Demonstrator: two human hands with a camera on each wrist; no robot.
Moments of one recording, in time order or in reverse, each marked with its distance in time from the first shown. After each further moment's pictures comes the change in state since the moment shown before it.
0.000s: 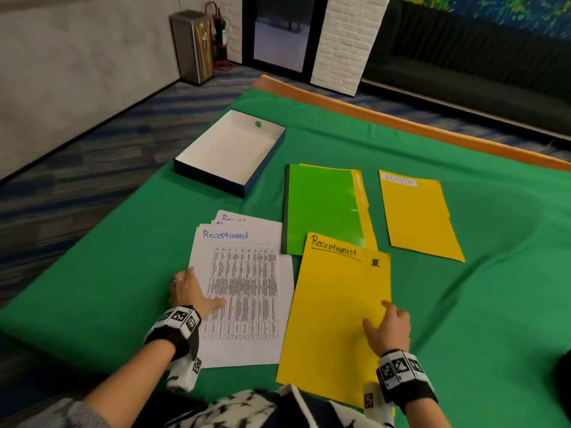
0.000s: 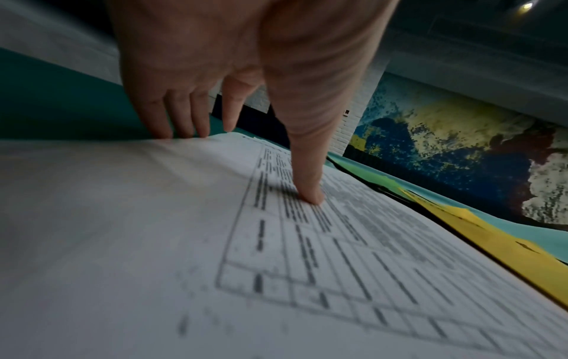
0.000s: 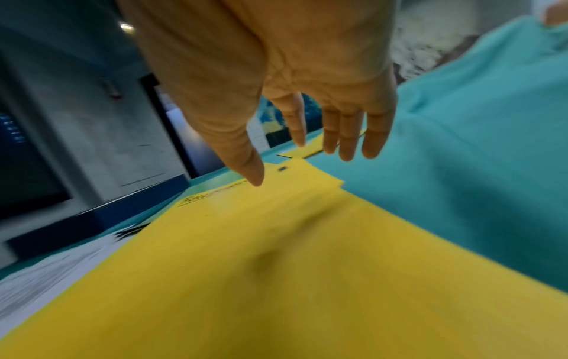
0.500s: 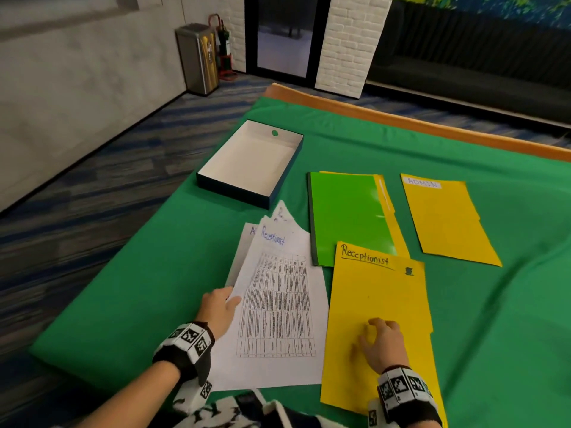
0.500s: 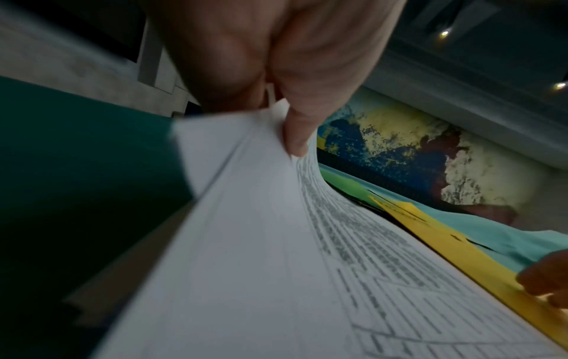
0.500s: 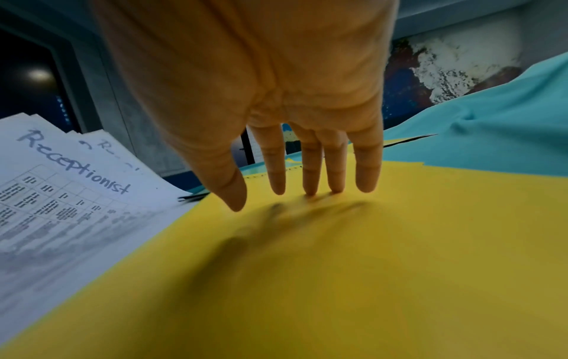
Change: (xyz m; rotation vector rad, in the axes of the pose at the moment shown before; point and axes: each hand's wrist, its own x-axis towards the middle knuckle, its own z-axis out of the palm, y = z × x) left_hand 0.013 -0.016 -0.035 -0.114 -0.076 0.311; right_hand -0.030 -0.057 0.056 -0.057 -0.111 -0.098
